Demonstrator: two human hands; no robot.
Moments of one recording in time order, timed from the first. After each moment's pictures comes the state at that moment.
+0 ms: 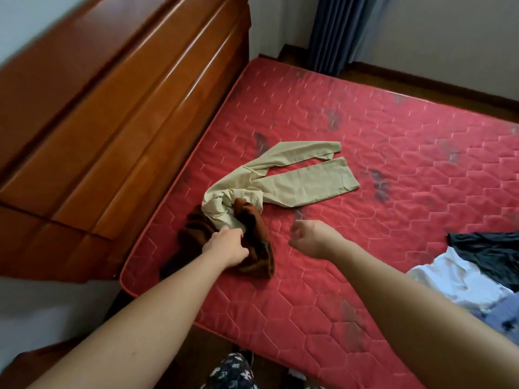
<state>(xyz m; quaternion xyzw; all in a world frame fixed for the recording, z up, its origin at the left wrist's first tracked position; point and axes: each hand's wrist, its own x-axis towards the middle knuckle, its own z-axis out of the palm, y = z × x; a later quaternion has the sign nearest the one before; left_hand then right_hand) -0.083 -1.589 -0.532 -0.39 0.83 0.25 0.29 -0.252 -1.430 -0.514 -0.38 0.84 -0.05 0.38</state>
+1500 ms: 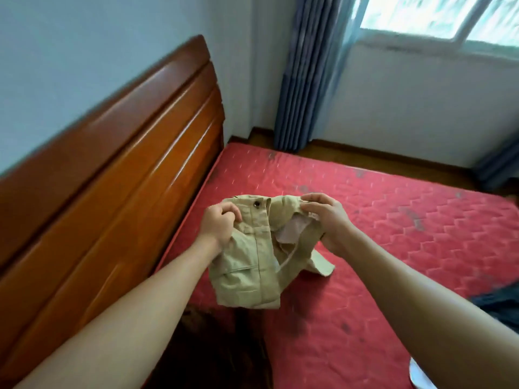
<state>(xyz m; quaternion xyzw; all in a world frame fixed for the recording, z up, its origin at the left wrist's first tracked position) -0.256 -1.751 -0.409 -0.34 0.75 0.55 -0.17 -0.403 -1.559 -0.387 -0.05 0.71 -0.64 0.29</state>
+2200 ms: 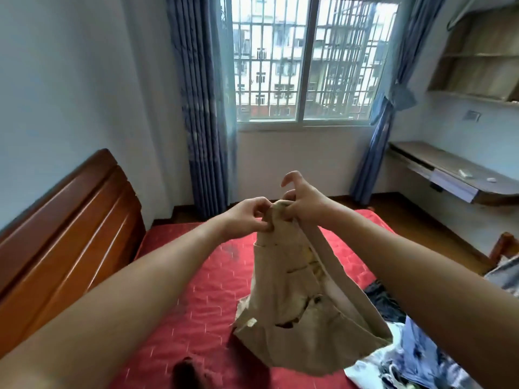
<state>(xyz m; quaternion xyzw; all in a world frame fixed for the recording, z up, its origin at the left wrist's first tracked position) -0.326 -1.527 -0.171 0.11 0.87 0.49 0.04 -0.363 -1.335 -0.130 -0.24 0.84 -0.48 0.10</state>
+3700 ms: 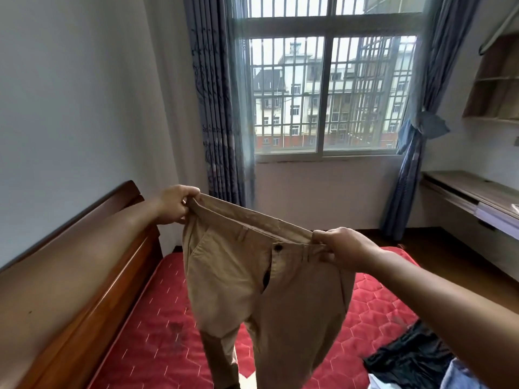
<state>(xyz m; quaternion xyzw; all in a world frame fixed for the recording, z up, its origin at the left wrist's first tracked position) -0.364 -1.579 -0.079 -0.06 0.96 0.27 -0.09 -0.487 -1.173 -0.171 -0.43 0.90 -0.05 -0.08</state>
